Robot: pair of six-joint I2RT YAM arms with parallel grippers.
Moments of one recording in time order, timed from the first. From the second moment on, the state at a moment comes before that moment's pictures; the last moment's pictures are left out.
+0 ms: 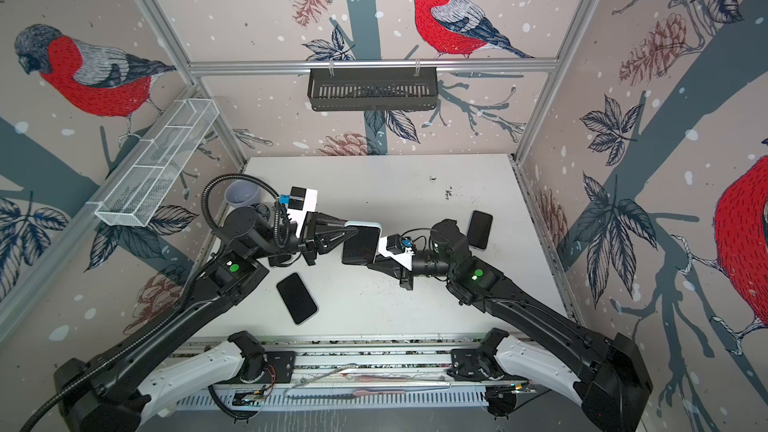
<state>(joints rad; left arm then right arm) -0.63 0.96 0.85 0.32 0.85 -0.32 0.78 0.97 0.67 0.05 -0.74 -0.27</state>
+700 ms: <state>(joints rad) -0.63 1.11 0.87 0.39 0.78 -0.54 0.96 0.99 0.61 0.16 -0.20 -0.60</state>
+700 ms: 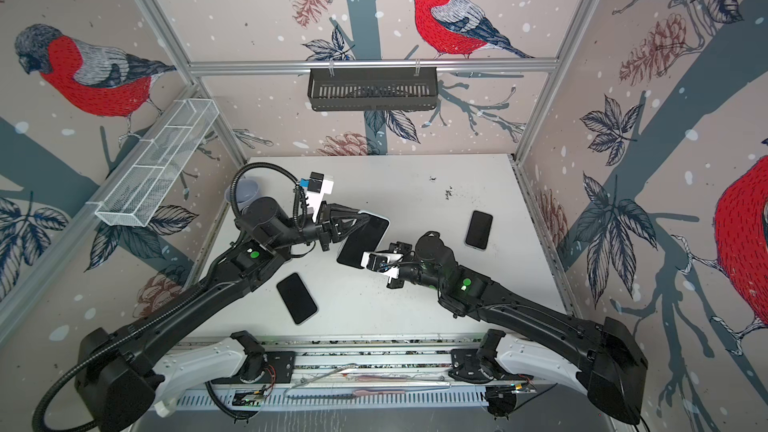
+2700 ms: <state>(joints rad) -0.67 1.02 0.49 0.95 0.11 -1.29 0.91 0.96 0.33 0.81 -0.34 0.94</state>
